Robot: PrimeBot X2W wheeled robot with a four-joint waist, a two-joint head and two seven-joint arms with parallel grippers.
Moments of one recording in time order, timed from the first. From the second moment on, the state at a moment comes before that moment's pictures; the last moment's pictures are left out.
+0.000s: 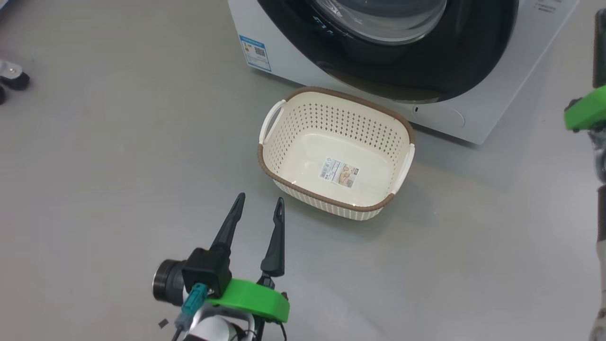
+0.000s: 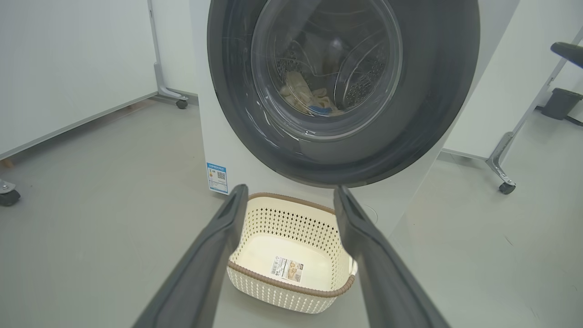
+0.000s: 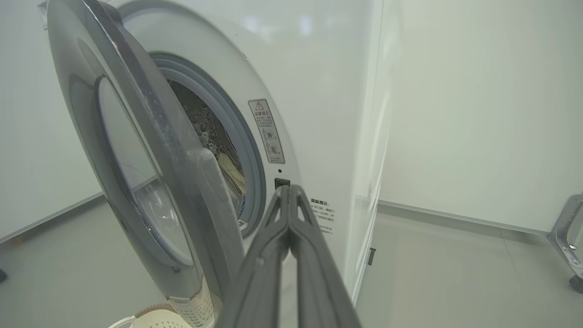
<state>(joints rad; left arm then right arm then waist) -0.25 0.08 -0.58 0.12 -0.35 0.16 -0.24 -0.69 -0.18 -0.23 0.54 0.03 0.13 -0.15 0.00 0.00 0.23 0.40</state>
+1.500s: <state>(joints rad) -0.29 0.05 -0.59 0.10 -0.34 0.16 -0.25 -1.01 -0.25 0.15 0.69 0.13 0.13 -0.08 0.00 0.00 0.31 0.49</state>
